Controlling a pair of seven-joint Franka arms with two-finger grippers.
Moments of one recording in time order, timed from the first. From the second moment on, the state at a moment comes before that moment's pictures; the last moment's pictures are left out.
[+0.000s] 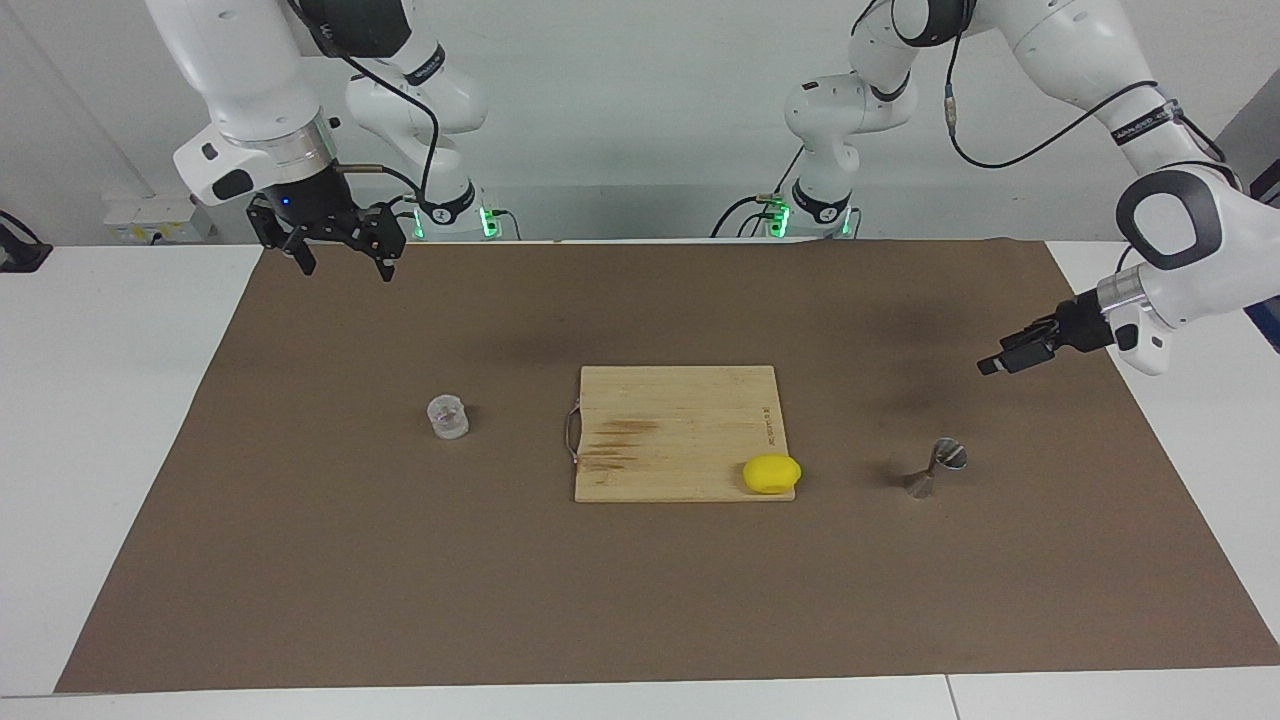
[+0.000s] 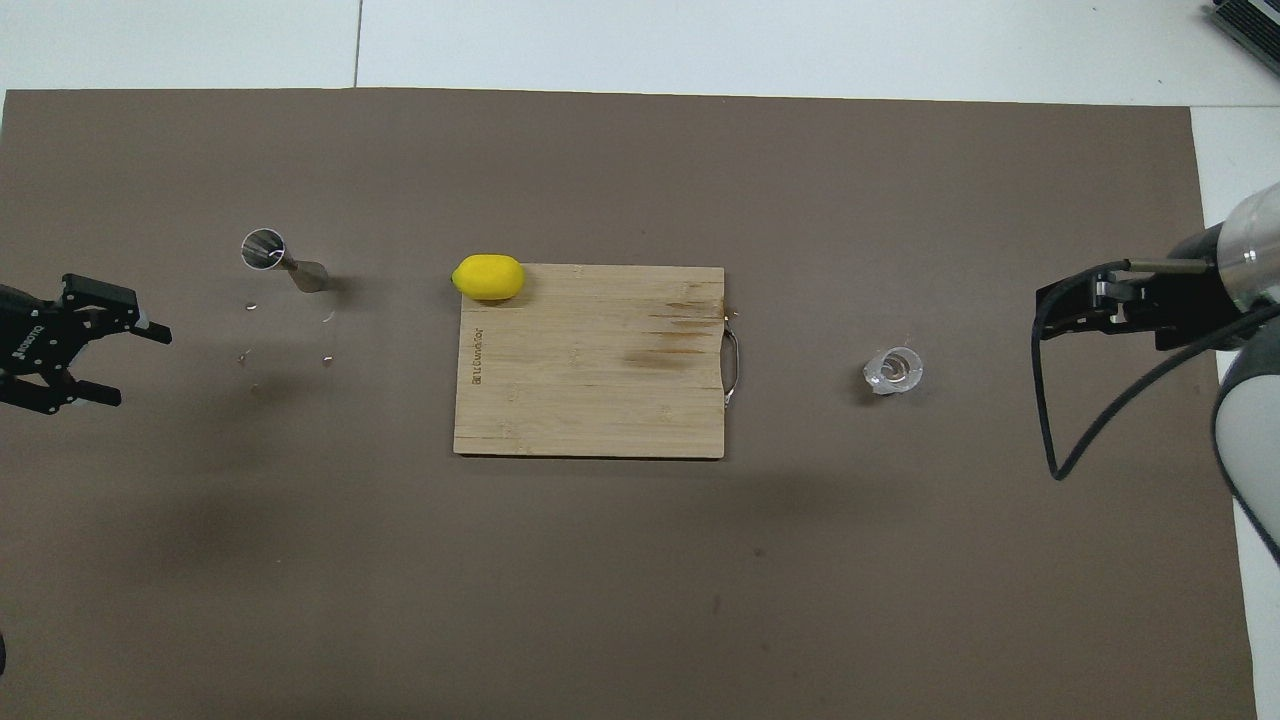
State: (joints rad) left arm 0.11 0.30 0.26 -1.71 -0.53 1.58 -0.21; right arm -0.04 0.00 0.14 -1.56 -0.03 1.54 0.21
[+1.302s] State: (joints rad) left arm 0.11 0.30 0.26 -2.00 -1.38 1.88 -0.98; right arm -0.04 0.01 0.14 -1.58 -0.03 1.54 0.21
